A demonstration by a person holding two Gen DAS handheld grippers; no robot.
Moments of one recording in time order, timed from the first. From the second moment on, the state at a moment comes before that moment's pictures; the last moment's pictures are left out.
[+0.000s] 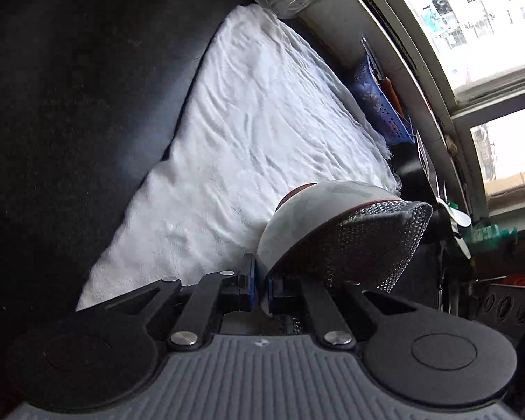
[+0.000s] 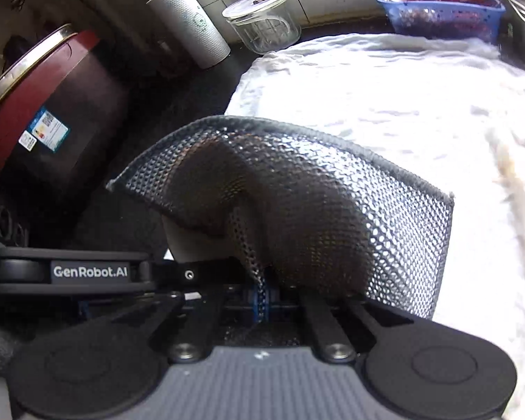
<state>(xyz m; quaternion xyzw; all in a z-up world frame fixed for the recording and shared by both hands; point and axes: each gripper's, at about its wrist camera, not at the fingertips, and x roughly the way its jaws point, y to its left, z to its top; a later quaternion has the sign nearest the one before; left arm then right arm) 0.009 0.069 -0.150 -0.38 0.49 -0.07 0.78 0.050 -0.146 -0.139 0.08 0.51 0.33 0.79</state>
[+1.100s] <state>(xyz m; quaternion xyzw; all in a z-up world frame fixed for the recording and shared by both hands) 0.017 0.055 -0.134 -0.30 0.48 -0.08 0.82 0.057 -0.137 -0.137 0.04 0.50 0.31 0.80</state>
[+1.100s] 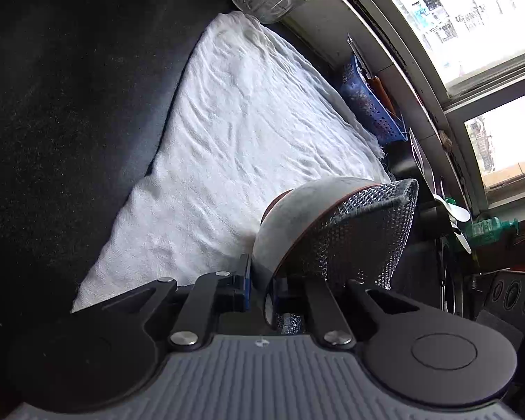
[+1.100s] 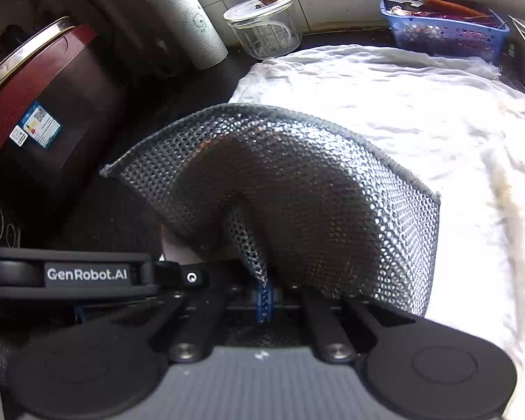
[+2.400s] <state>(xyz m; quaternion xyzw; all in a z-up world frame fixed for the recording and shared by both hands) 0.013 0.000 -0.097 0.08 0.41 -0.12 0.90 0.048 -0.122 -0.136 -0.05 0.49 0.31 0.81</state>
